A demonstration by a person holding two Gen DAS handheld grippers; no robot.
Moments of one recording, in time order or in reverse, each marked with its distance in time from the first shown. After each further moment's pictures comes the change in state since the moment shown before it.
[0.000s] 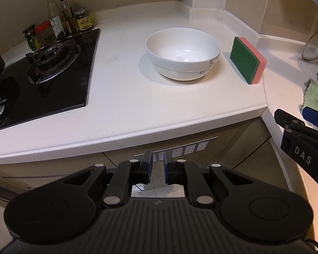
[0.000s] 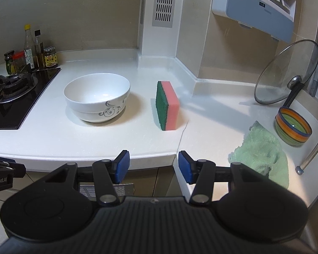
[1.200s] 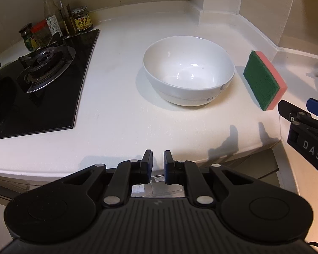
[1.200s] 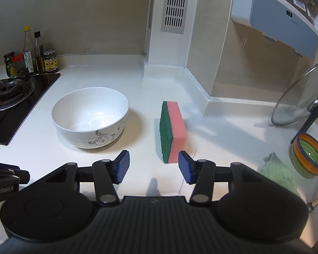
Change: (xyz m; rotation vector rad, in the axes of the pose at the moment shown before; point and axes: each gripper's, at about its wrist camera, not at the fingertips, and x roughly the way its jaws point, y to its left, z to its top) left arm 0.051 -0.008 0.062 -0.064 0.029 0.036; right arm 0.065 -0.012 0.052 -0.054 -0.025 0.060
